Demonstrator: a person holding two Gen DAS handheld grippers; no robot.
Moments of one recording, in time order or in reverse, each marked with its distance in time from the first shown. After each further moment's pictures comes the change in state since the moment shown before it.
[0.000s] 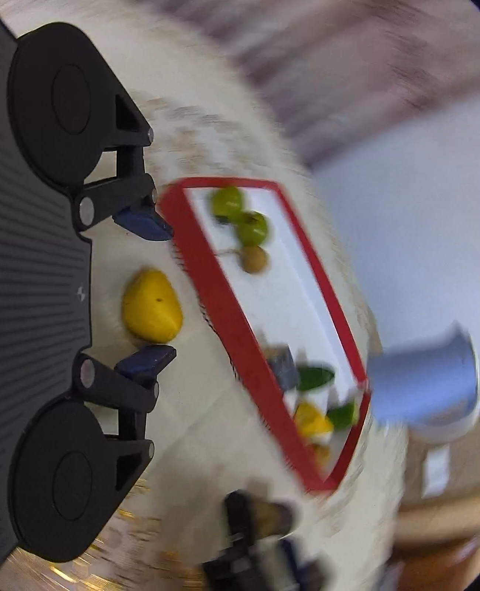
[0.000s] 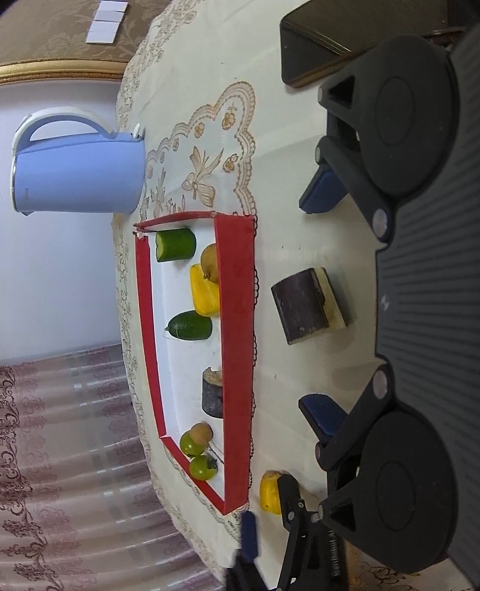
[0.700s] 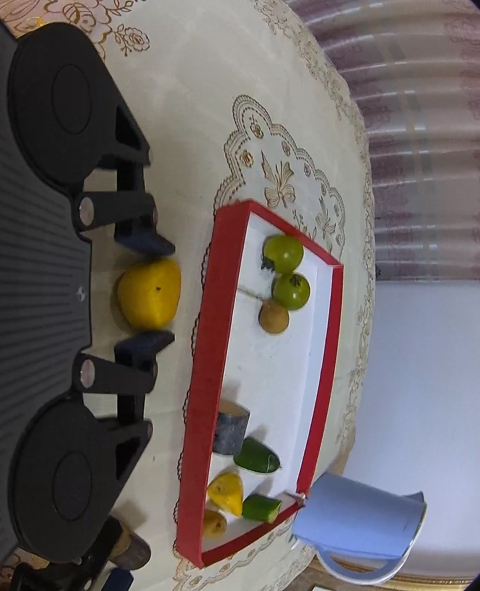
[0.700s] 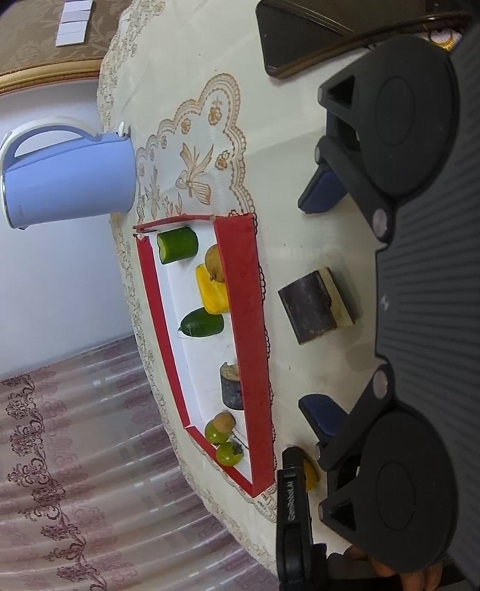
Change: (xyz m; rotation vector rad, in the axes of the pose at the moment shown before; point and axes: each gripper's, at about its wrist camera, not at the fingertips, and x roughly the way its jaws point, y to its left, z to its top) left arm 0.012 -0.009 0.017 -0.496 0.083 0.167; right arm -0.004 -0.019 -0.001 0.108 -0.031 0.093
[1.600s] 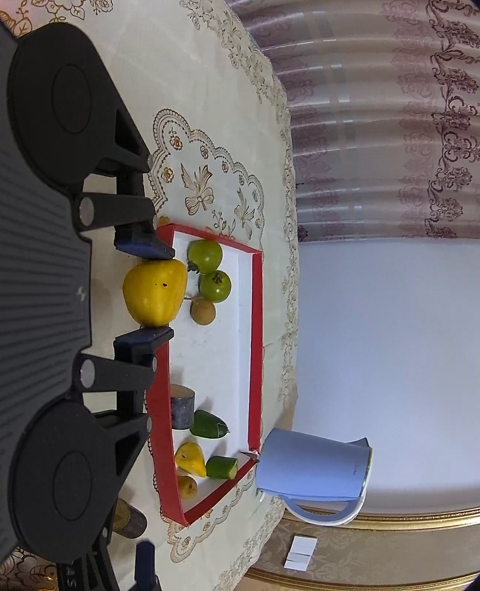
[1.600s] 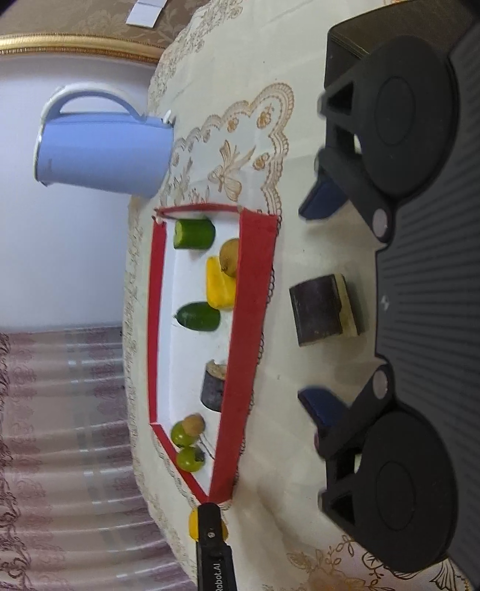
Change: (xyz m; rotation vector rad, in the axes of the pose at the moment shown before) left arm -0.040 0.036 0.004 0.115 -0.237 -0.138; right arm 0.007 0.025 0.007 -0.252 0.043 -0.090
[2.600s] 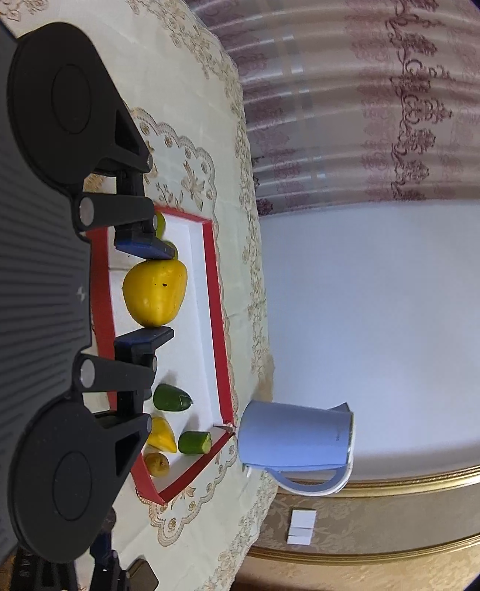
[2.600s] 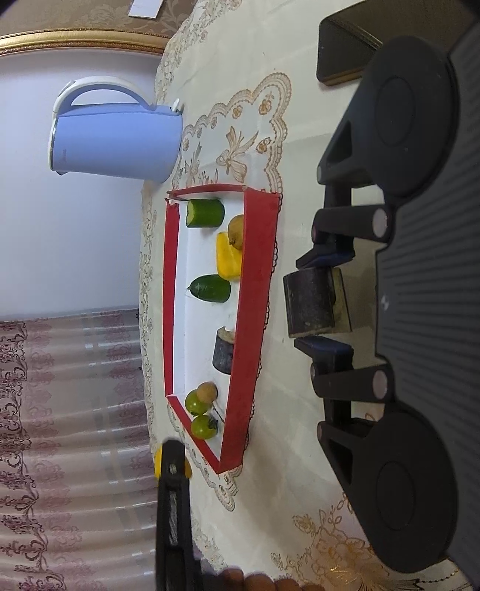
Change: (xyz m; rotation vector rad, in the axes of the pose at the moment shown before) left arm 0.004 -0.022 0.031 0.107 -0.079 -0.064; right arm -0.026 0.010 -0.007 0.020 -0.066 0.067
